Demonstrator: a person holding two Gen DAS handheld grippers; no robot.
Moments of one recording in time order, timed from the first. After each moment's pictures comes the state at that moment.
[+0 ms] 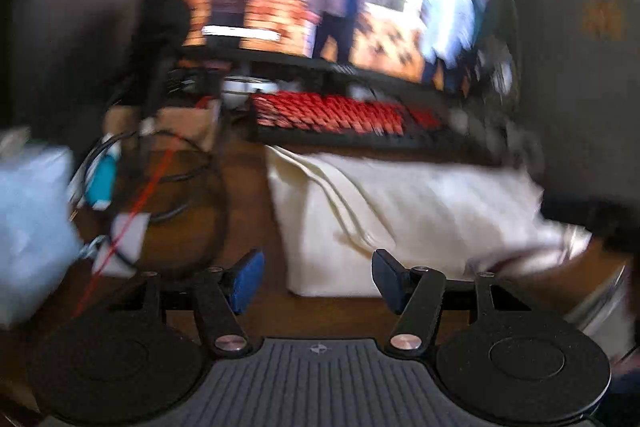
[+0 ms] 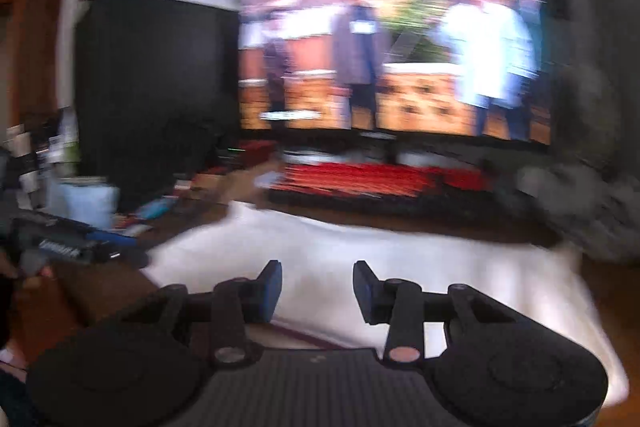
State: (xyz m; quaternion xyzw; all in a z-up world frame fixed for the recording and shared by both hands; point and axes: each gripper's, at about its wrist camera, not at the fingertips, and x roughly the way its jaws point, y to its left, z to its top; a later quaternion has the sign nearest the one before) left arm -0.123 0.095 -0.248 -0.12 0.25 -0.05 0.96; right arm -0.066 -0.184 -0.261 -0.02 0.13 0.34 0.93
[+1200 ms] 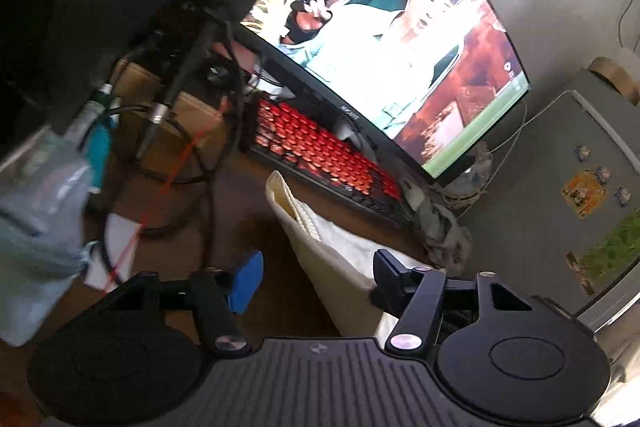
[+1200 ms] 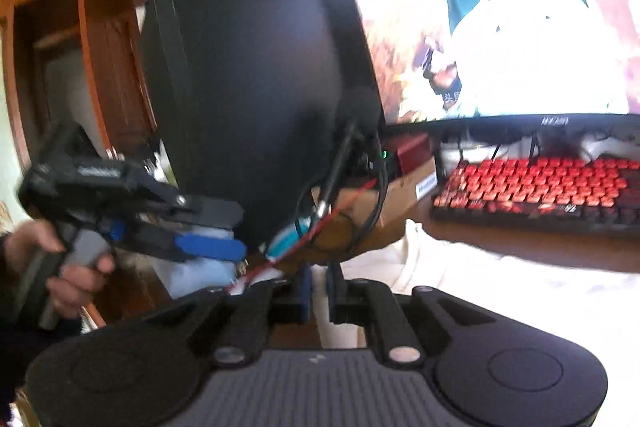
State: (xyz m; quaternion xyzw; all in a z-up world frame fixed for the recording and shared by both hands) left arm -0.080 0.174 -0.197 -0.34 0.29 -0.12 0.89; right arm -0.008 -0.114 -0.234 0.08 0.17 0.47 0.86
